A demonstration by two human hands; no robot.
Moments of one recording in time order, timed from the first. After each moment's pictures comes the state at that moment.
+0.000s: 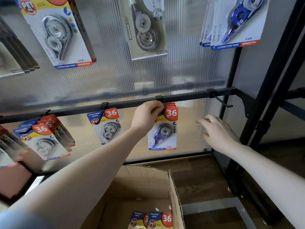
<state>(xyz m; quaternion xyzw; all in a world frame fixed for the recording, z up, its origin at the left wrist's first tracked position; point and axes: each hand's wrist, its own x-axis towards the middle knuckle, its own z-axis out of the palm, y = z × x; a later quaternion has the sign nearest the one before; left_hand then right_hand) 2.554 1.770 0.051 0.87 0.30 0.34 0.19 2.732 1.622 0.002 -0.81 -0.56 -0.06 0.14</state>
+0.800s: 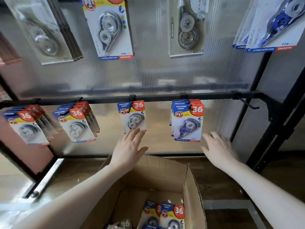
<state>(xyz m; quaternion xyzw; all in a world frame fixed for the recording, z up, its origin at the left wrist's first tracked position) 2.395 1.753 -0.022 0.90 0.40 0.17 0.01 2.651 1.627 -0.020 -0.84 -0.54 -0.04 0.08</state>
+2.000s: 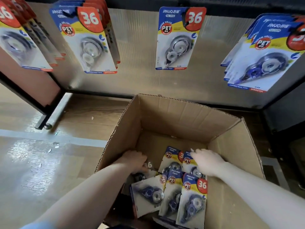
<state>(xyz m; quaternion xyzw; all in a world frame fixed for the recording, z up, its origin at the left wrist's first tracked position) 2.290 1.739 -0.217 0.85 0.34 -0.36 0.17 2.522 1.641 -0.203 -0.67 -0.67 0.20 -0.26</state>
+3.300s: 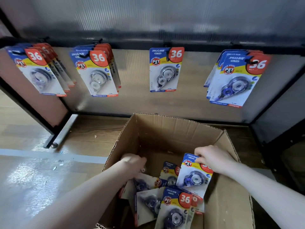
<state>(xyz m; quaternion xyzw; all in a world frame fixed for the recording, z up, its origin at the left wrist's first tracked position) 2.300 1.733 -0.144 0.85 0.38 -0.34 0.11 2.541 1.636 -0.115 -0.74 -0.64 0.20 -0.08</state>
